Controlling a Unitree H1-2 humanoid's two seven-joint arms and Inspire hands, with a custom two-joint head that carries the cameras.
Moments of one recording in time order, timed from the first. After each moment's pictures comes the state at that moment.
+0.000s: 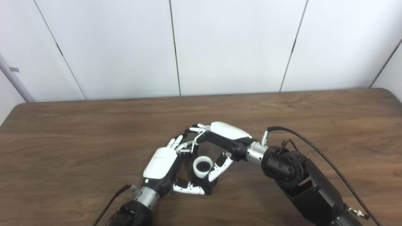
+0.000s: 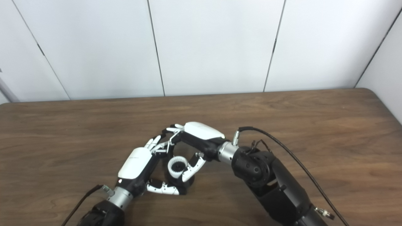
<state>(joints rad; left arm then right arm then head) -0.17 0.25 -0.45 0.06 0.75 -0.09 0.07 -0.47 -0.28 0.46 -0.12 -0.54 0.15 0.53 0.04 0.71</state>
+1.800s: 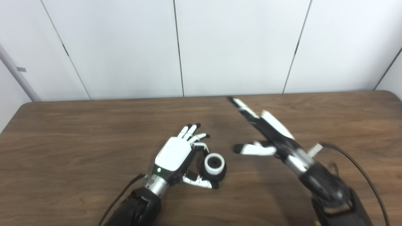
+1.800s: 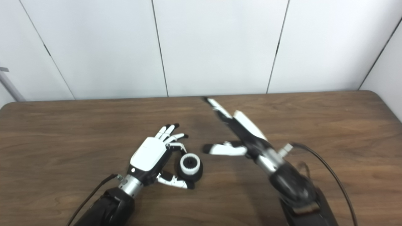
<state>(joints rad) -0.30 0.24 -0.51 0.27 0.95 -0.16 0.28 -0.14 -0.26 0.08 -0.21 -0.24 0.01 0.29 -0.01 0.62</state>
